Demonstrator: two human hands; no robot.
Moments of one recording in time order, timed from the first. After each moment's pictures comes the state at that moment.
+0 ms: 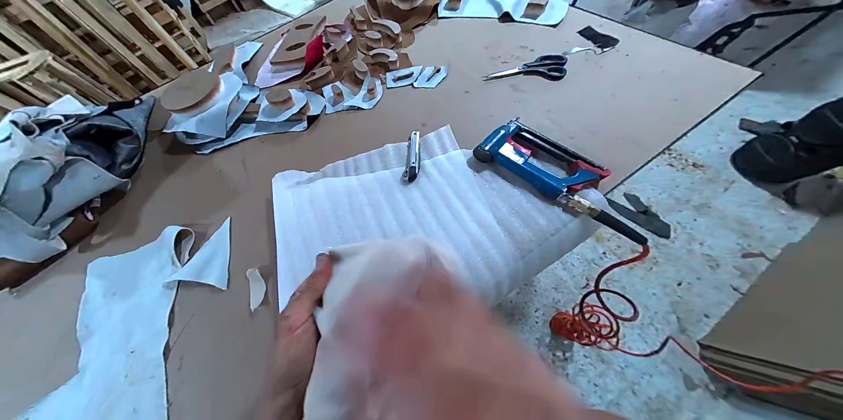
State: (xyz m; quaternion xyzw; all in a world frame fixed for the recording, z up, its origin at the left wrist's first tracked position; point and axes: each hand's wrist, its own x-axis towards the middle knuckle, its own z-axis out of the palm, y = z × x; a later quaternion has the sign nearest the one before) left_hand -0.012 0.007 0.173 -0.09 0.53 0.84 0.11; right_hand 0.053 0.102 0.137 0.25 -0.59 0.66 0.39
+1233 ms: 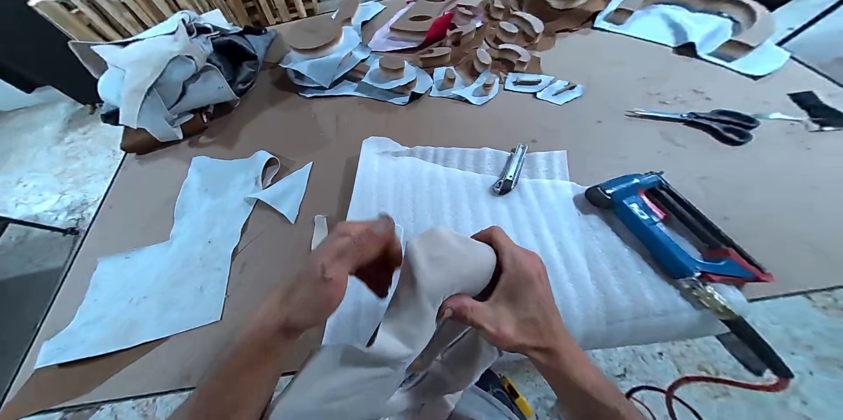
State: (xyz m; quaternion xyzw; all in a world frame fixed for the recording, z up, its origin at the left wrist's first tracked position) left_hand -0.036 -0.086 0.200 0.15 0.75 0.62 0.16; right_hand -0.044 0.167 0.120 0.19 -0.87 0.42 0.17
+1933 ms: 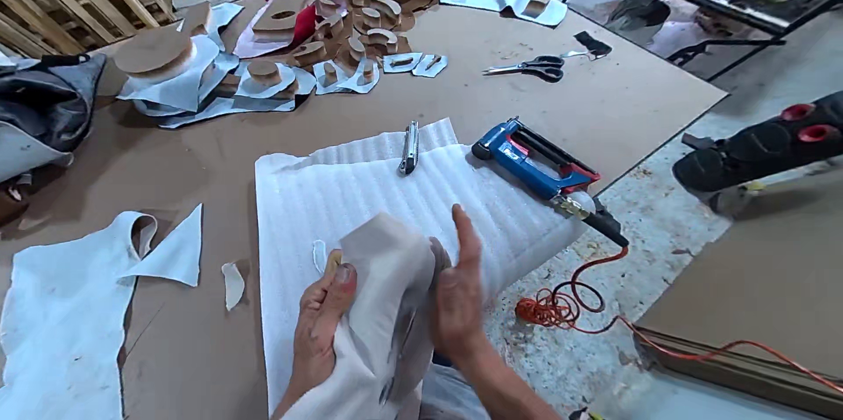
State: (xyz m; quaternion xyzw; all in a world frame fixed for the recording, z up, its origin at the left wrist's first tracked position) left_hand -0.017 0.007 0.128 0.01 0.55 0.83 0.07; right_hand -0.002 0.174 0.052 -0.03 -0.81 0.52 0.27
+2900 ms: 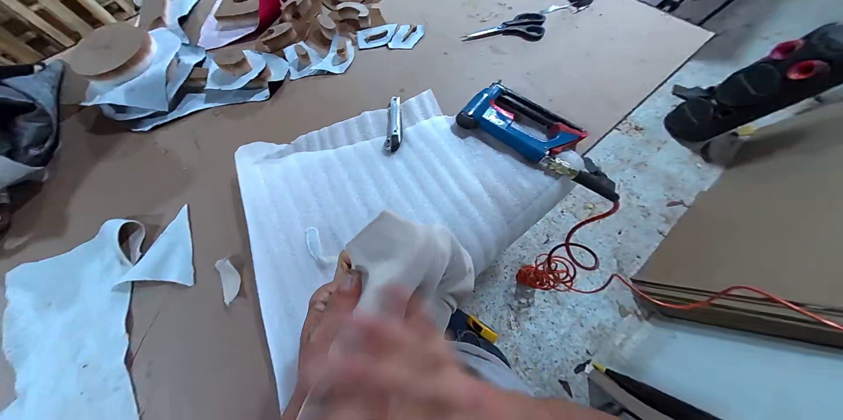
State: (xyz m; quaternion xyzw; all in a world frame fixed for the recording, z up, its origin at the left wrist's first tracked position) left_hand 0.002 -0.017 0.056 0.07 0.53 0.83 0.16; right_hand 0.052 0.115 0.141 0.25 -0.71 0.57 0.33
